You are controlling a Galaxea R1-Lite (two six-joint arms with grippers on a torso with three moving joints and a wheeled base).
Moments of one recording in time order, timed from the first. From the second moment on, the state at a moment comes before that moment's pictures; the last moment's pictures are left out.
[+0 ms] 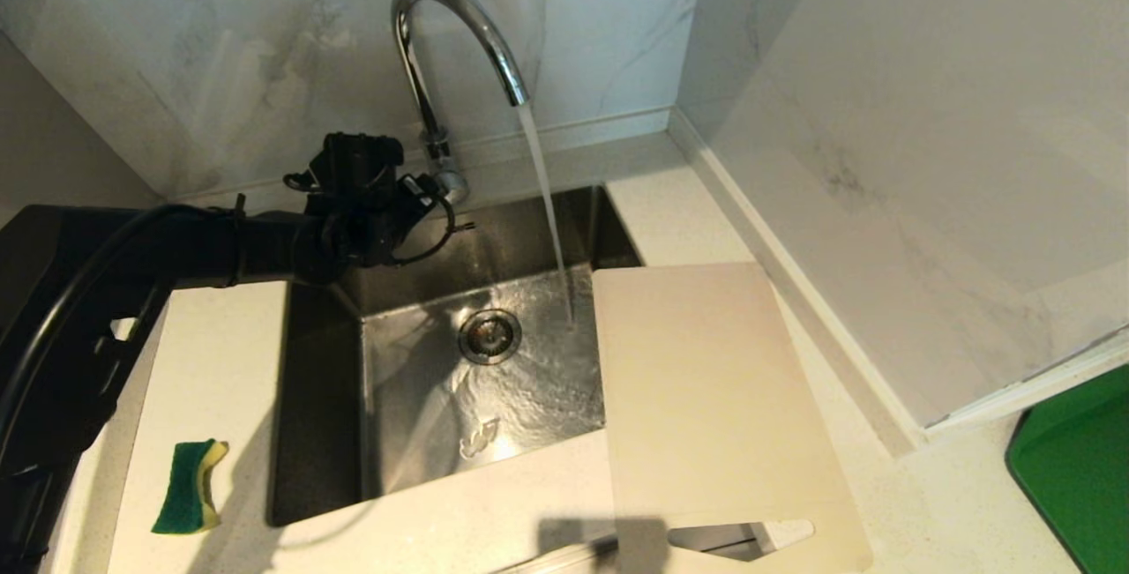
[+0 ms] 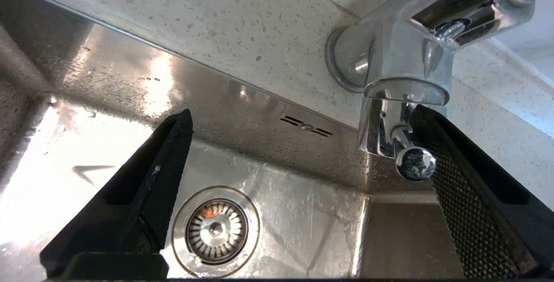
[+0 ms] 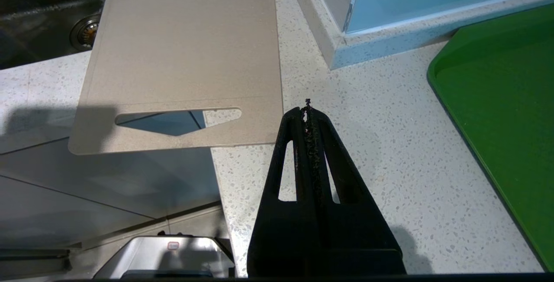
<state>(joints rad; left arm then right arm) -0.34 2.32 -1.97 -0.18 0.48 -0.77 0.00 0.00 0.00 0.00 0.00 0.01</state>
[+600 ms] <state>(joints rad) -0.39 2.16 -1.96 -0.17 0.49 -0.73 0.00 0.00 0.00 0.00 0.00 0.01</state>
